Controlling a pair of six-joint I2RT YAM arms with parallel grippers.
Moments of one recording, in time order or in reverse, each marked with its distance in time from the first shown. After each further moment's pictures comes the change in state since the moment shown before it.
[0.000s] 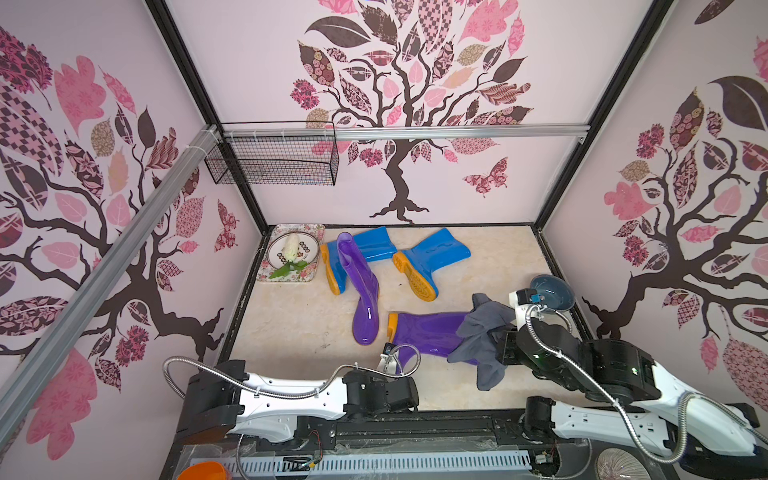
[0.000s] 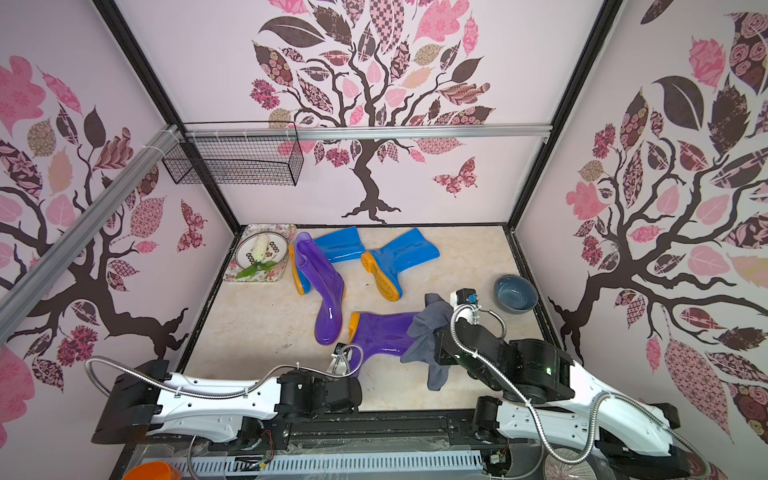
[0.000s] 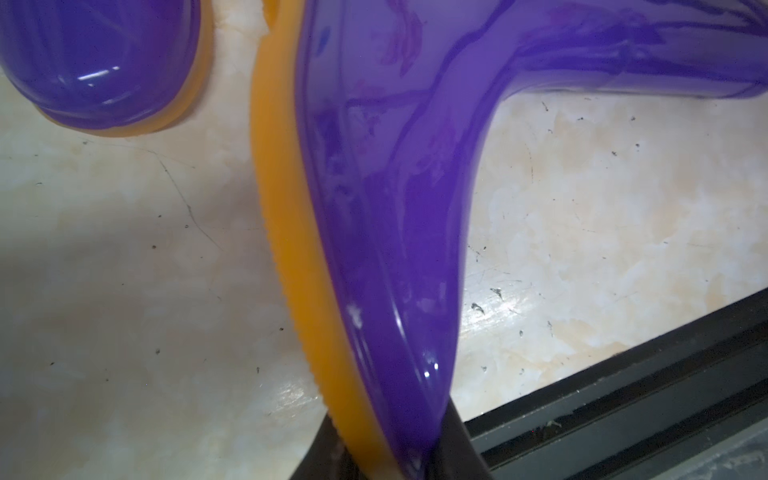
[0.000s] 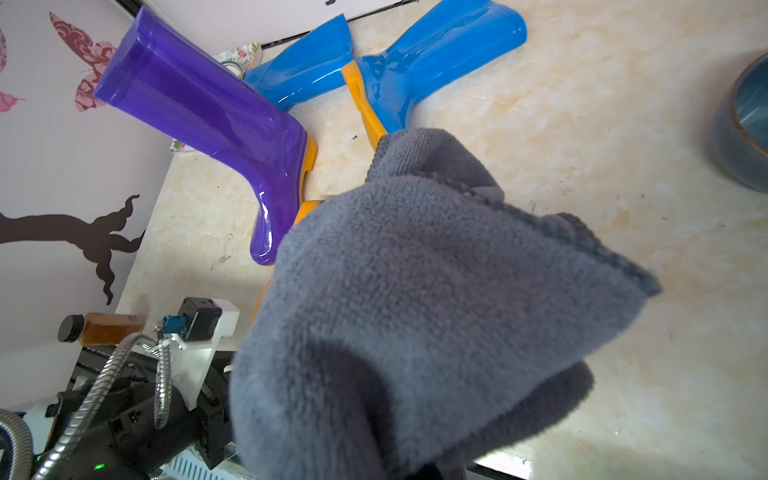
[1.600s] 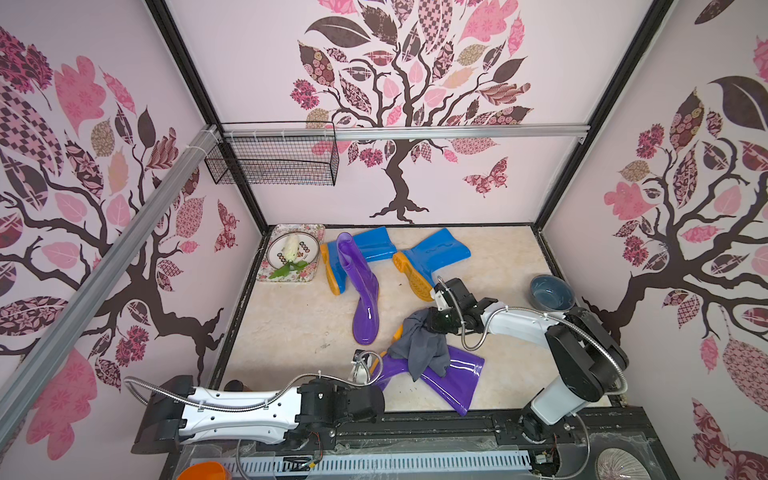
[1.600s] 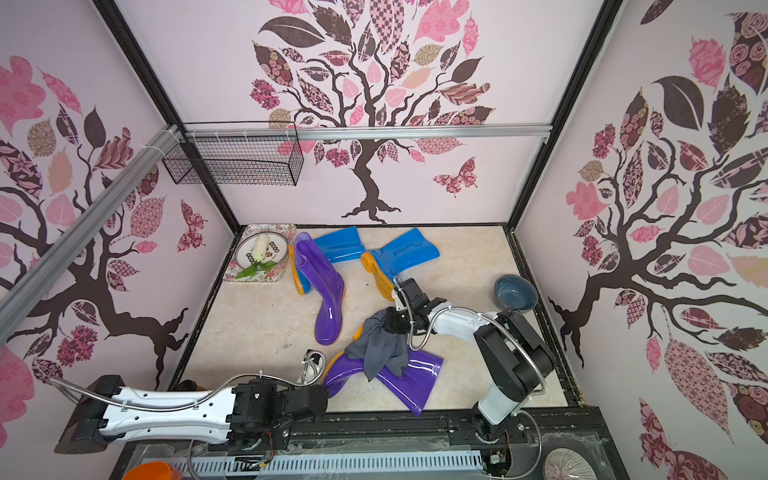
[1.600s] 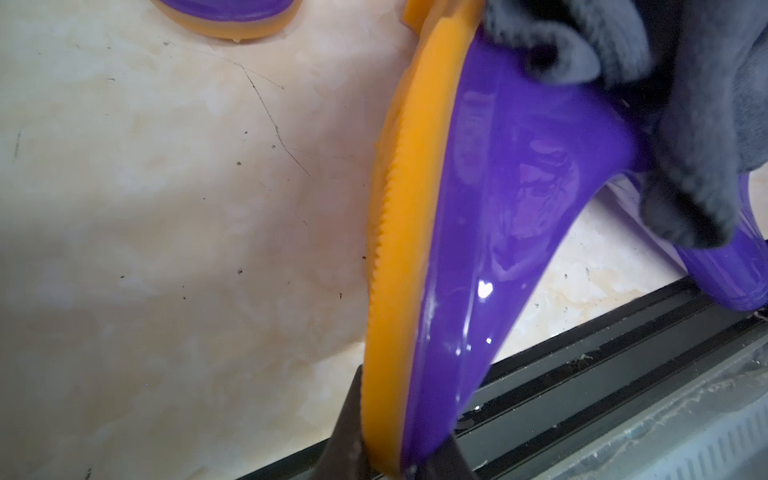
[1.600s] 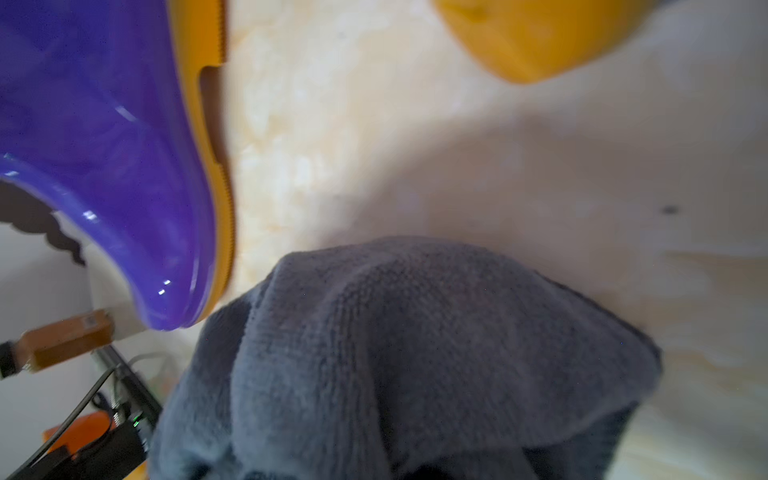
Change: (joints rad) left arm -0.029 -0.357 -0.218 -0.072 0.030 -0.109; right arm -0.571 0.844 -0.275 0.907 -0.768 -0.283
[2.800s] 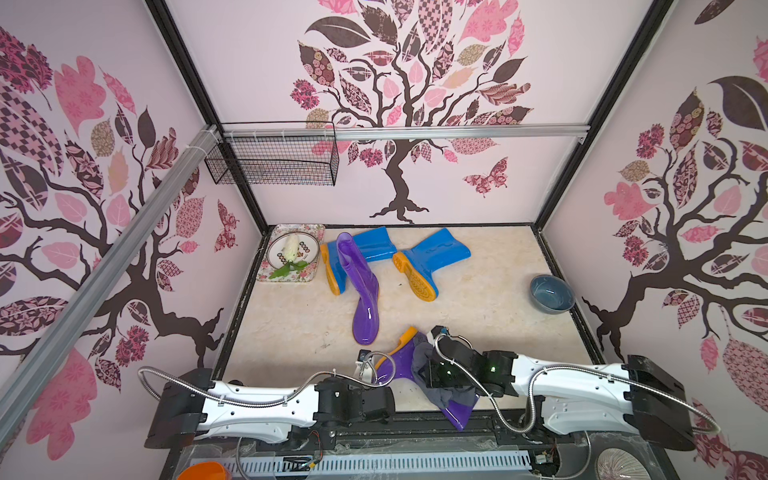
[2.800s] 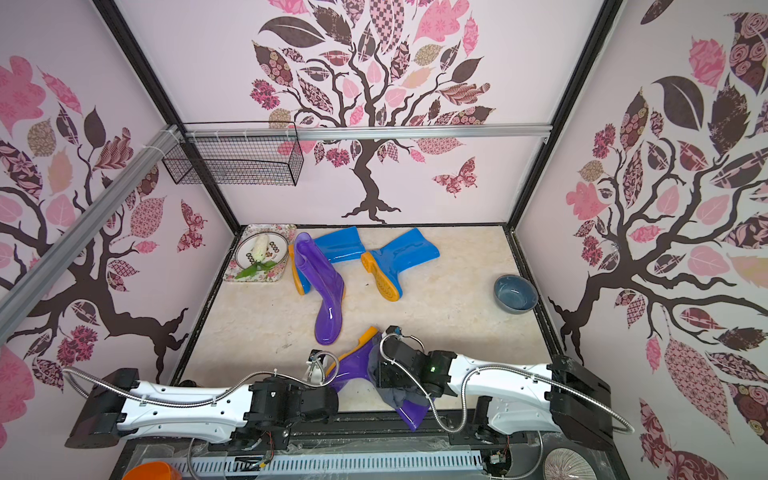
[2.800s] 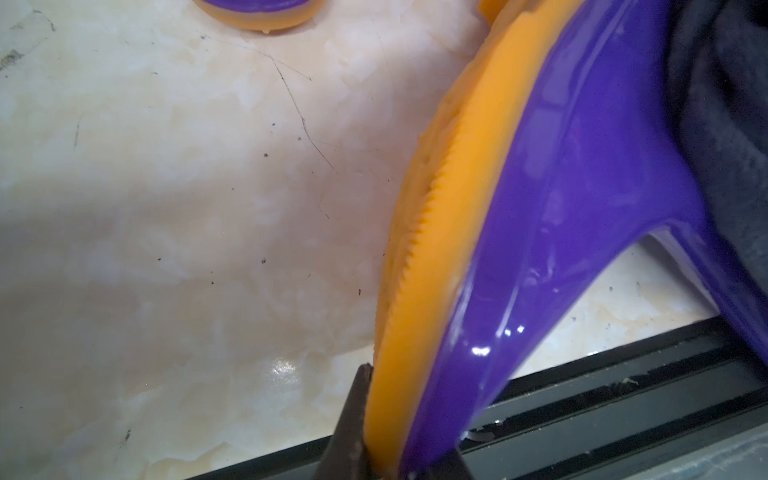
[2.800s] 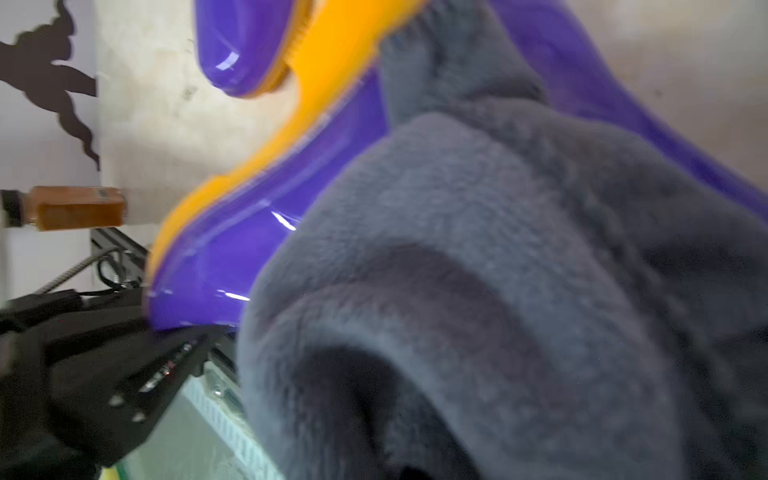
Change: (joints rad) left arm -0.008 0.153 0.084 -0.056 -0.023 -0.047; right arm 0.560 -0.464 -0.314 -0.075 0.287 0.410
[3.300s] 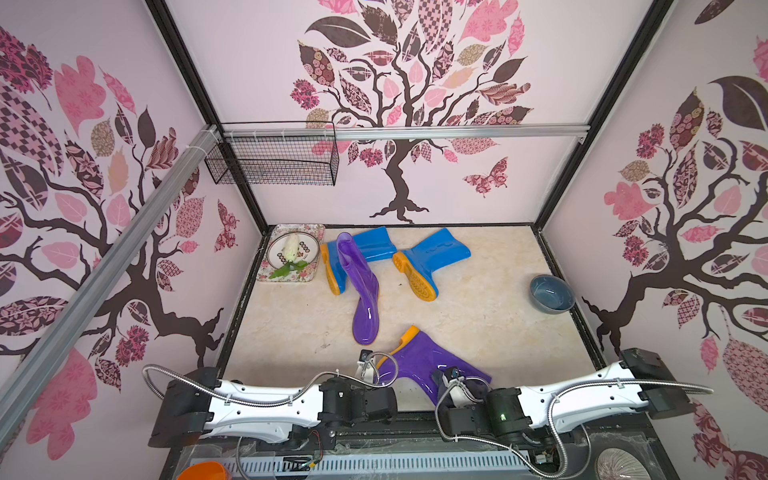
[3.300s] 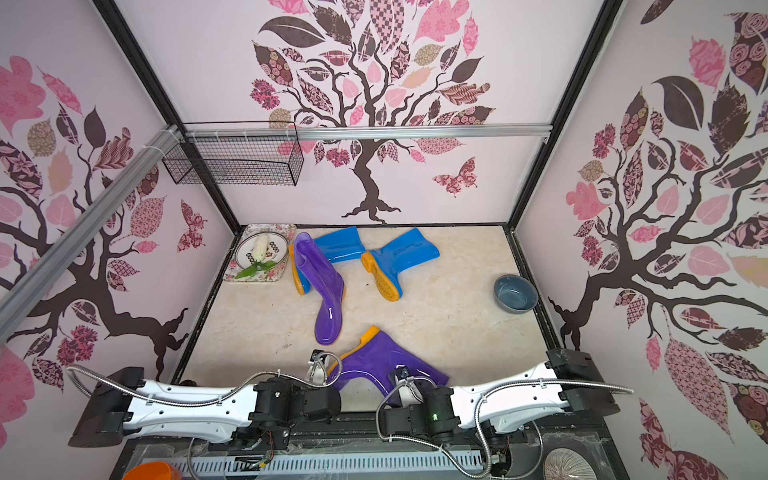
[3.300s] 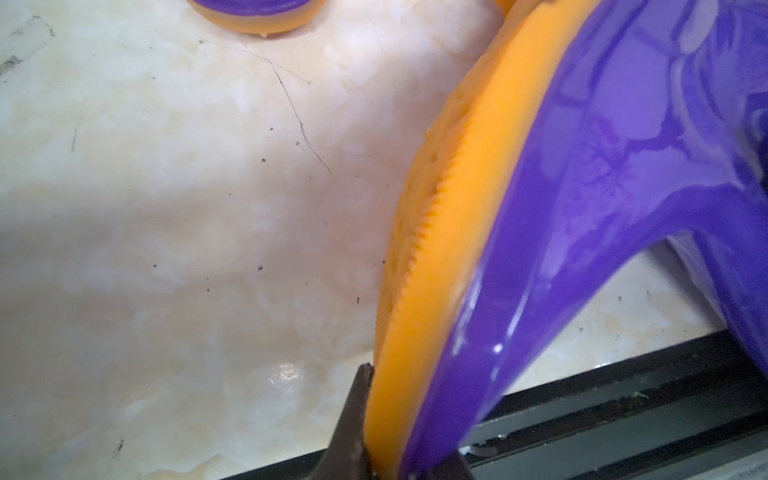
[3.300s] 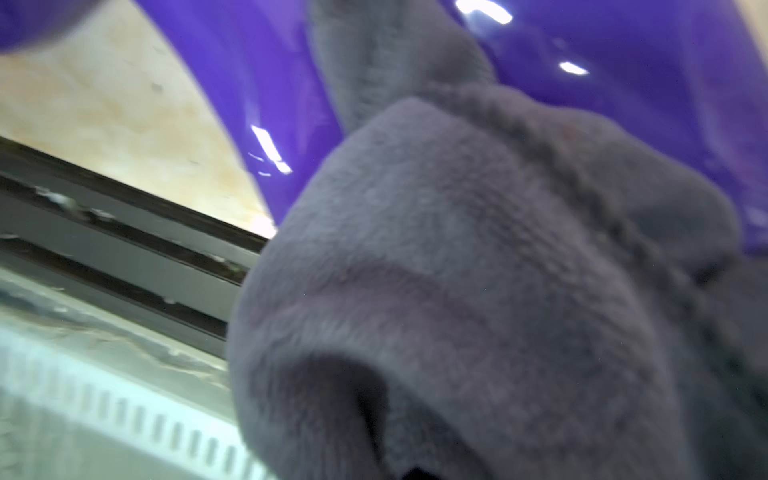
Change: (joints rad) left arm 0.000 0.040 0.000 0.021 -0.014 0.000; right arm 0.468 0.016 0.091 -0.412 0.253 0.204
